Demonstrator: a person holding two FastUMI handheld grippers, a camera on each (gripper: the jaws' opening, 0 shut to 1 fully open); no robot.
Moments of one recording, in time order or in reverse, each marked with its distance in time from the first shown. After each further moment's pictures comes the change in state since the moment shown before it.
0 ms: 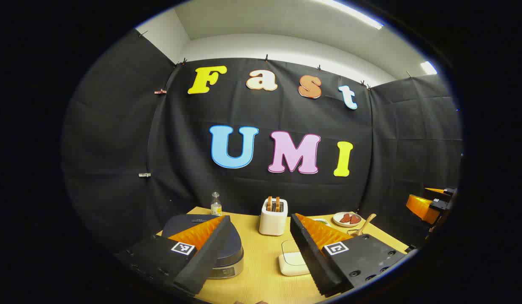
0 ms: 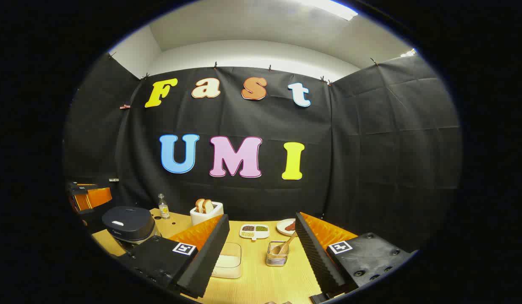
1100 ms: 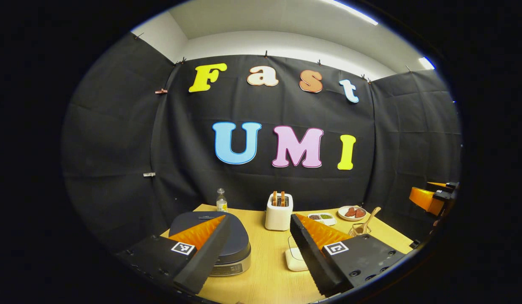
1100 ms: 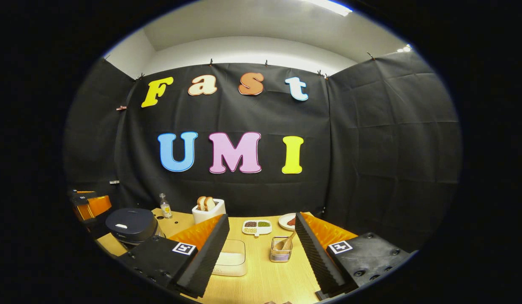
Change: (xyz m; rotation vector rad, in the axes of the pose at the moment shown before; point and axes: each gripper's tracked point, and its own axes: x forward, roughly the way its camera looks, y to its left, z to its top) left arm 0.005 0.008 -0.006 0.029 0.028 0.035; right arm 0.012 0.004 0.006 0.056 0.022 -0.006
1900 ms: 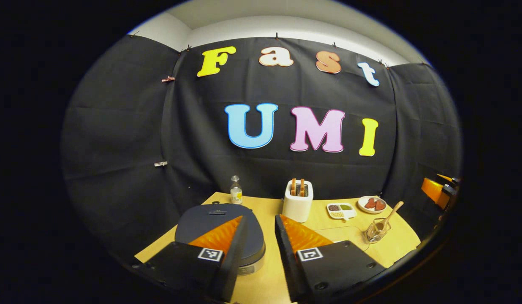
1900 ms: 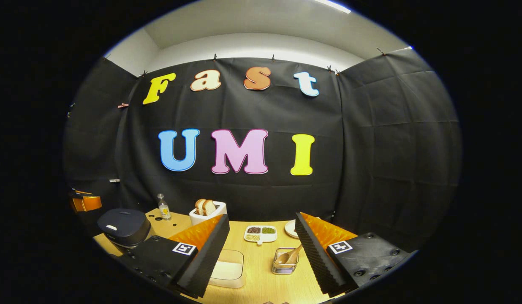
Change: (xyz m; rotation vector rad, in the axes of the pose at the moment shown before) left arm 0.054 0.040 -0.016 0.022 0.155 0.133; right arm 0.081 0.003 -0.023 -0.028 0.042 0.076
